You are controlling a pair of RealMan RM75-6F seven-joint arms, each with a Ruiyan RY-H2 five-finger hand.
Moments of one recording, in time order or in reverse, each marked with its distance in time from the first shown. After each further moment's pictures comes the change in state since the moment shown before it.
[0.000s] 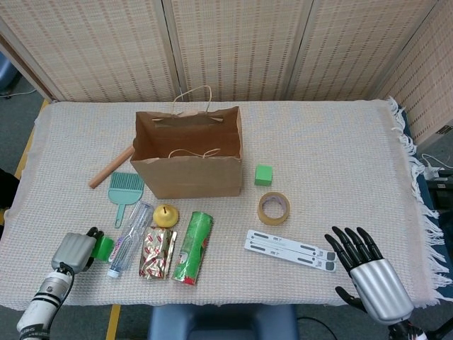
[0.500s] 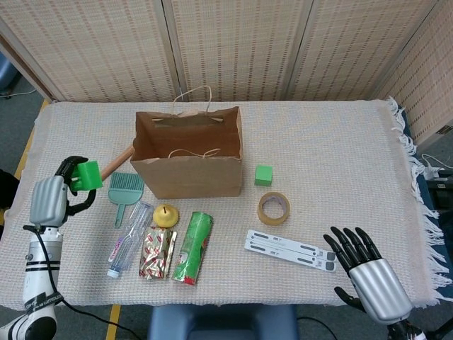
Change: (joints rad) left arm -0.016 0.019 -0.406 -0.254 -0.091 0.276 -0.397; right arm 0.004 -0.001 0.003 -0.003 0.006 -0.012 -0.002
